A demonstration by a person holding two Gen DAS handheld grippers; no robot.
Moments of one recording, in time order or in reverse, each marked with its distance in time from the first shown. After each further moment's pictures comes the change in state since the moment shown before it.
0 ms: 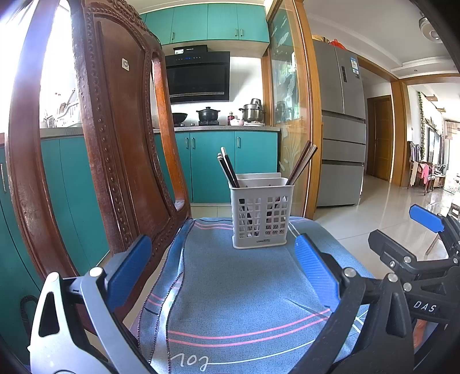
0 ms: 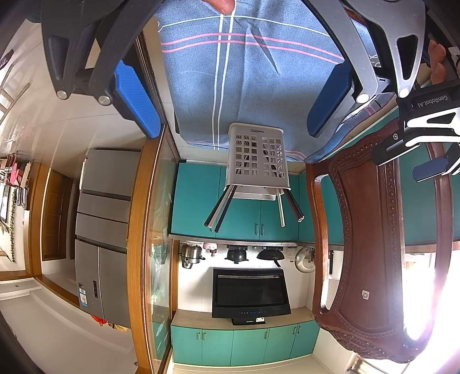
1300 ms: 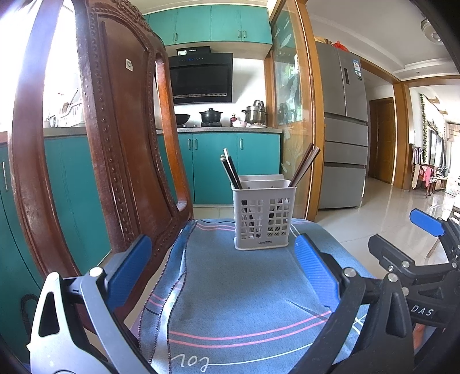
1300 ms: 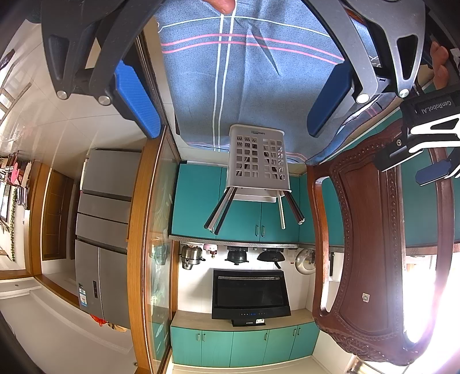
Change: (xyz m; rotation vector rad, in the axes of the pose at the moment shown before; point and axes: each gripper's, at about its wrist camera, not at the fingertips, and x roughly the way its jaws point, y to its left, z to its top) left arm 0.009 0.011 -0.004 -0.004 -0.003 -0.006; right arm -0.001 -0.004 -0.002 -0.007 0.002 0.002
